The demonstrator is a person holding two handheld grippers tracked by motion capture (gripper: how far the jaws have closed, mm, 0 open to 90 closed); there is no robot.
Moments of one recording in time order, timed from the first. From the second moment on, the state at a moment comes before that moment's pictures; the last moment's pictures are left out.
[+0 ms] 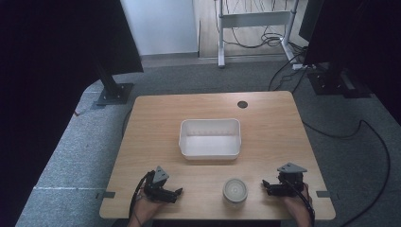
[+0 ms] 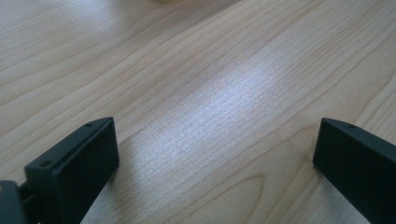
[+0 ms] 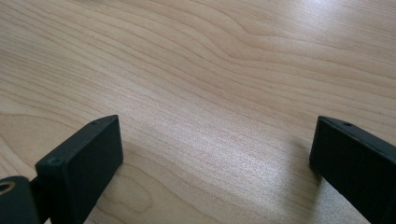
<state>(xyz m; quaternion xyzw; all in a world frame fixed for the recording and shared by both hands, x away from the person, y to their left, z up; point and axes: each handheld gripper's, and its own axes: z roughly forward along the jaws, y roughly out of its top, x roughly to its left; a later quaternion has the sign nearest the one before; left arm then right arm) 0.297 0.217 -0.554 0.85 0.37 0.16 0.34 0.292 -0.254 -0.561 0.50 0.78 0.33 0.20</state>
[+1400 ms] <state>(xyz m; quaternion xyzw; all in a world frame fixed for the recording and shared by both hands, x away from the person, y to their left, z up) 0.276 0.212 -0.548 0.85 0.35 0.16 0.36 0.291 -0.254 -0.561 0.50 0.77 0.33 0.21</state>
